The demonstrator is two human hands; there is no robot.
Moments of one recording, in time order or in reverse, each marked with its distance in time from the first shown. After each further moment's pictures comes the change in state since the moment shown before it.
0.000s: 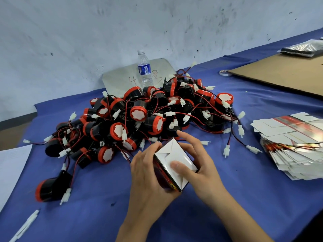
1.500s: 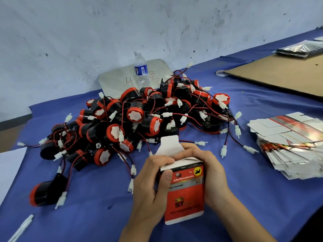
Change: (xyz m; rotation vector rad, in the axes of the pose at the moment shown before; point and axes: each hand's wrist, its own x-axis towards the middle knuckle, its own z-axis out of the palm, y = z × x) left_hand -0.002 0.002 0.002 -0.348 -0.047 -0.087; right_hand 0.006 0.000 -0.007 0.336 0.107 0.188
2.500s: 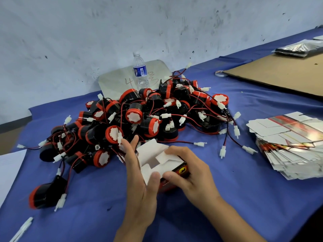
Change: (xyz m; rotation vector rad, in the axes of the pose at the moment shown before) left_hand 0.002 -0.005 -0.004 -0.175 0.101 -0.121; right_hand -0.005 0.011 0.002 -0.927 -0.031 -0.445
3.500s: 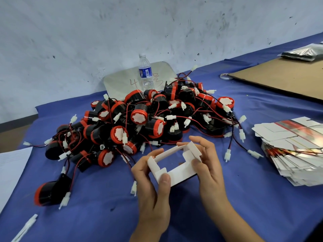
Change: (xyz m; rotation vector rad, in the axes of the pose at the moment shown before) left_hand -0.014 0.009 0.018 -0.099 0.088 -0.039; right_hand 0.000 -0.005 0.000 0.563 0.190 0.119
